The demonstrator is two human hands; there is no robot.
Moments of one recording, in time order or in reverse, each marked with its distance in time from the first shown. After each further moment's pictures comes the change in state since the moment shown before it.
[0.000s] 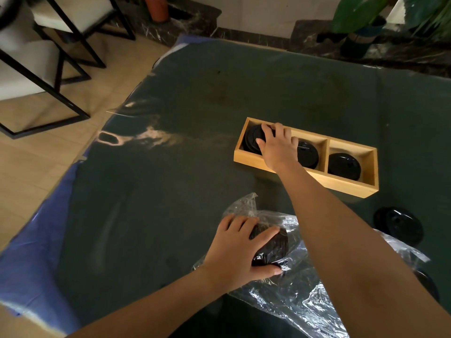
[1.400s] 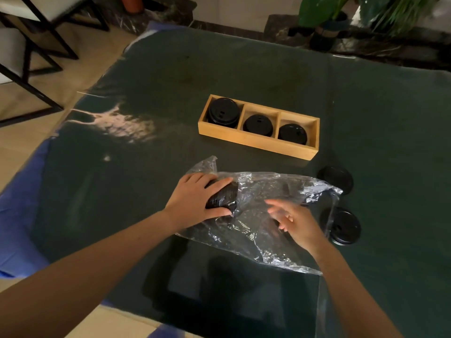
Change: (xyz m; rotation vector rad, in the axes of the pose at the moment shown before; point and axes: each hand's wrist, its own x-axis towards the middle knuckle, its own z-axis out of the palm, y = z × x) left_hand -0.001 0.002 -0.005 0.049 -0.040 -0.003; right_hand -0.274 0.131 -0.004 0.733 -0.190 -0.095
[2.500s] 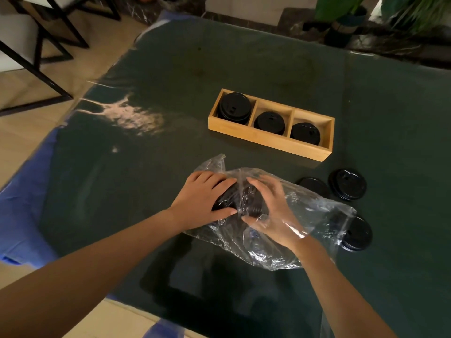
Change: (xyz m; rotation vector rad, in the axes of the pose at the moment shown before) left_hand -0.006 -0.002 0.007 0.005 0.080 0.037; right_hand 0.032 -0.039 0.042 -0.081 -0.026 -0.163
